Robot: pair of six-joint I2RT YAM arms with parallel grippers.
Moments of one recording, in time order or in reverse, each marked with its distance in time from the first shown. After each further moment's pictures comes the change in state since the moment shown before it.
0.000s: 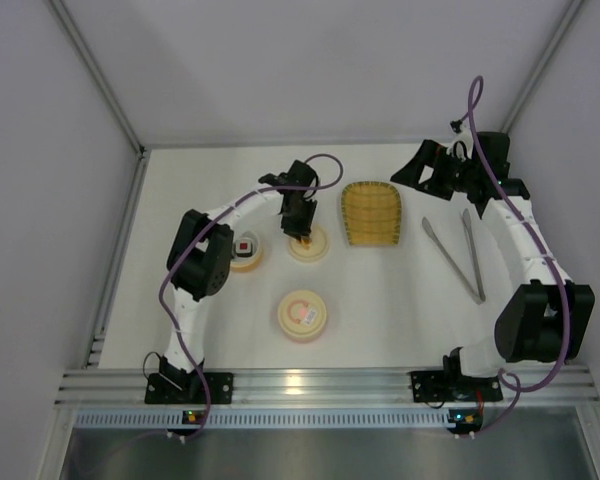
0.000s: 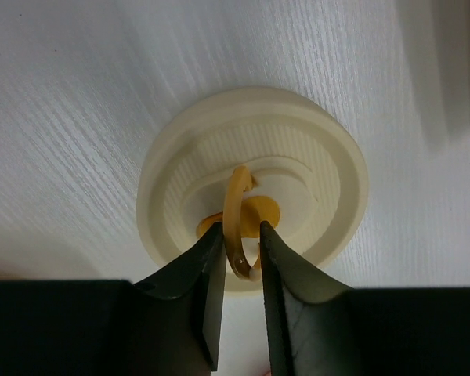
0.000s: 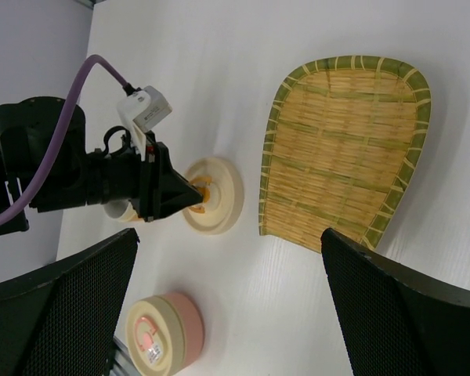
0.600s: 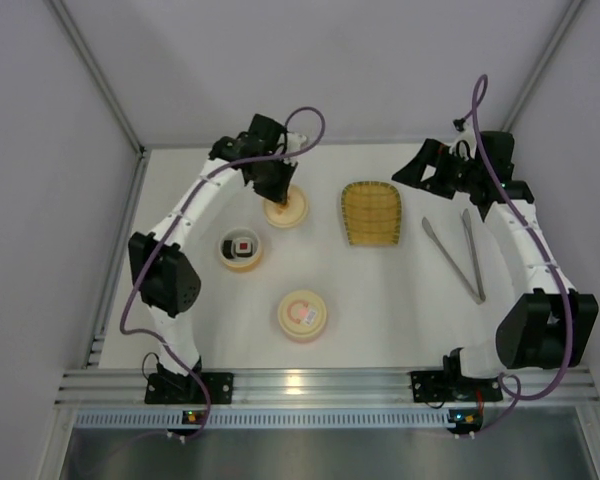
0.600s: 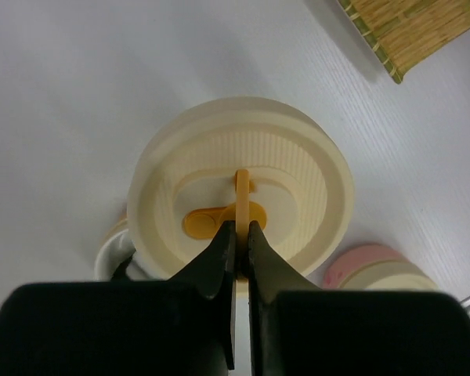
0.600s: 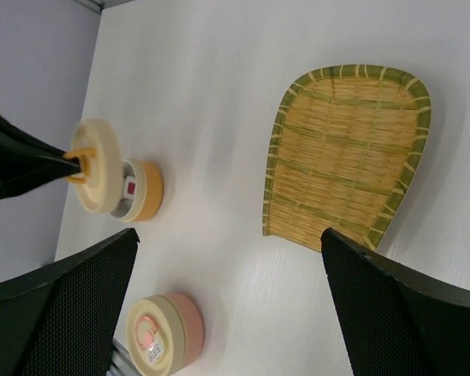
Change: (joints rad) left arm 0.064 -0.201 0.215 -0.257 0.042 0.342; right arm 0.000 -0.034 -0.001 -0.002 0.002 -0.004
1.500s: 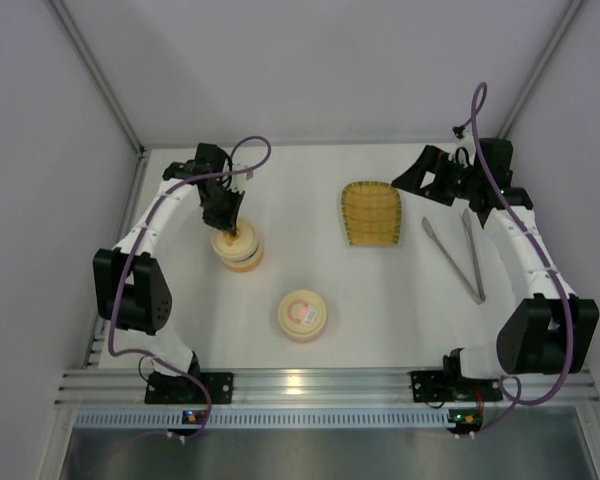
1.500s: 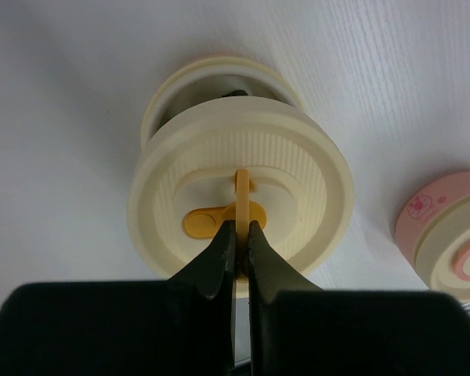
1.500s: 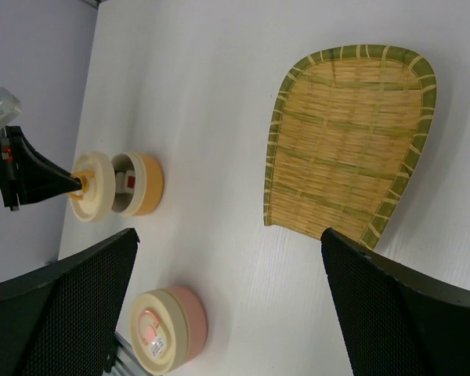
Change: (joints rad) left arm 0.280 -0.254 -0.417 -0.028 0.046 0.117; right arm 0.000 -0.038 -0.064 0.014 0.000 0.015
